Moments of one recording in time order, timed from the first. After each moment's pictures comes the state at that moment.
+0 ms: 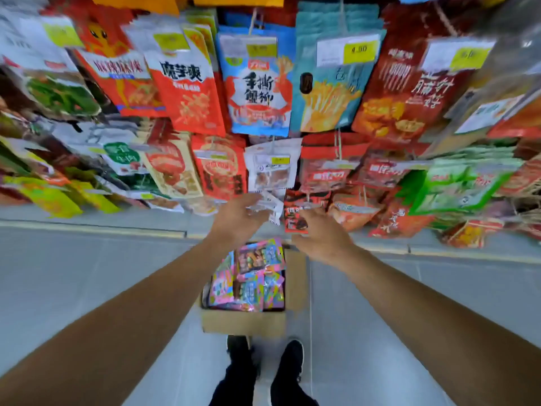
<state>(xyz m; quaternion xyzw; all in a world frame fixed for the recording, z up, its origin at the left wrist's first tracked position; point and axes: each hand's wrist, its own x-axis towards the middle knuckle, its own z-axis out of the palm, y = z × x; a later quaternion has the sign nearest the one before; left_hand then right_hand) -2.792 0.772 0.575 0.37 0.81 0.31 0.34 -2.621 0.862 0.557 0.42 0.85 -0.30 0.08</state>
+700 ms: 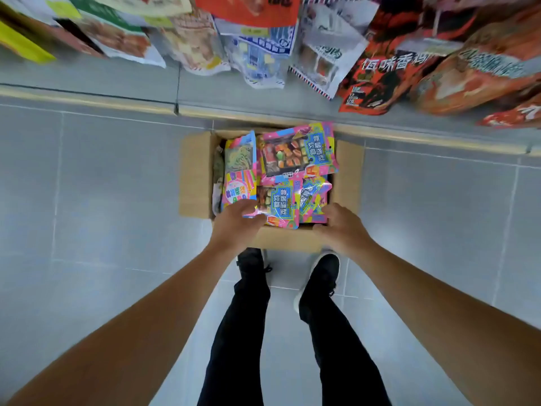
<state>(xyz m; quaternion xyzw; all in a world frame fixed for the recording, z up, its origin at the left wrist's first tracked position) -2.845 0.649 0.188 0.12 0.83 0.20 0.50 -2.665 0.770 0.170 0.52 0.68 -0.46 0.23</state>
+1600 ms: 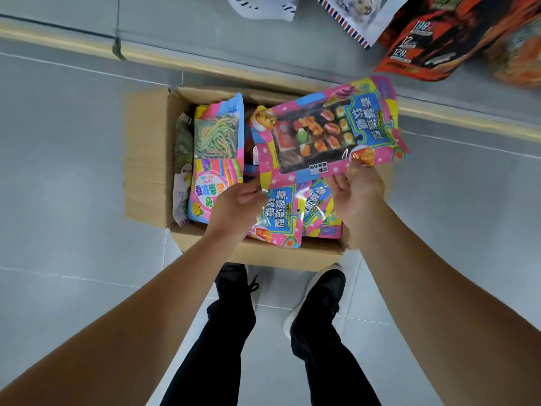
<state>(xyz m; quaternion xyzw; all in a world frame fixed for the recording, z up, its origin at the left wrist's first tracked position) -2.851 0.686 -0.028 -0.02 0.75 0.34 0.57 -2.723 0.840 -0.043 0.72 0.09 -0.65 -0.22</state>
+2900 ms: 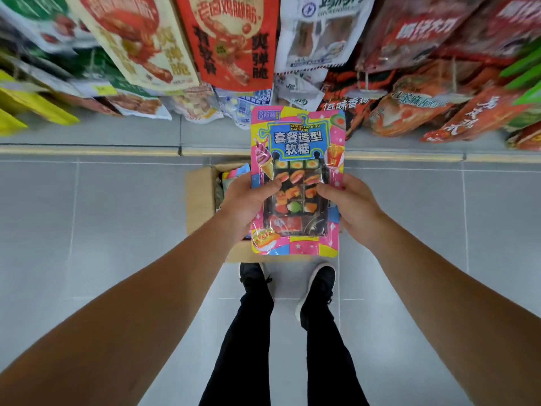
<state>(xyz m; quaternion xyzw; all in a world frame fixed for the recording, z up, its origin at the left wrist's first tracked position) -2.859 0.702 0.319 0.08 0.67 0.45 0.59 -2.688 0.791 0.322 0.57 0.39 -0.71 -0.12</state>
